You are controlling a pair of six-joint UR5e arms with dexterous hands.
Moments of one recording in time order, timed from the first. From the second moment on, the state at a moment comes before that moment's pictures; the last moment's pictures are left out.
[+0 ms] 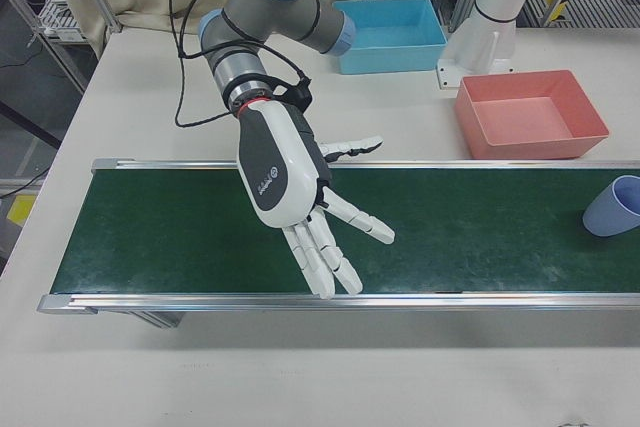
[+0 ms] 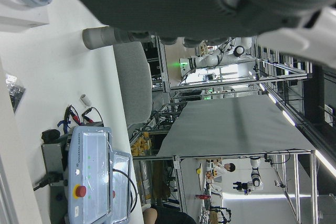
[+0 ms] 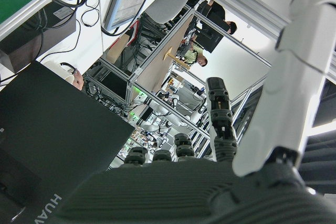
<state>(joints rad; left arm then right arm) -1.46 -1.86 -1.67 0.42 1.75 0.12 1.21 -1.33 1.90 -3.43 -1.52 -0.66</state>
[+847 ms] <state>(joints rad) -1.46 -1.86 -1.67 0.42 1.75 0.12 1.03 -1.34 1.76 -3.29 -1.21 -0.64</state>
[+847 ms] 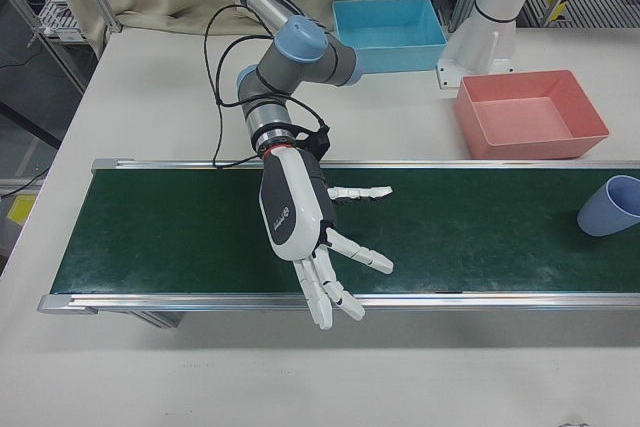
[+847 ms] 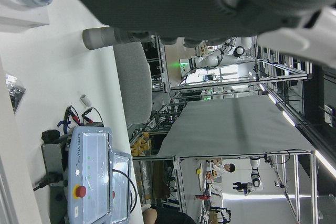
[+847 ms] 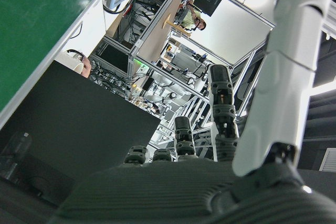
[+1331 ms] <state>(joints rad) -1.46 -1.86 -1.67 0.42 1.75 0.12 1.03 -1.36 1.76 -3.29 -1.21 -0.50</state>
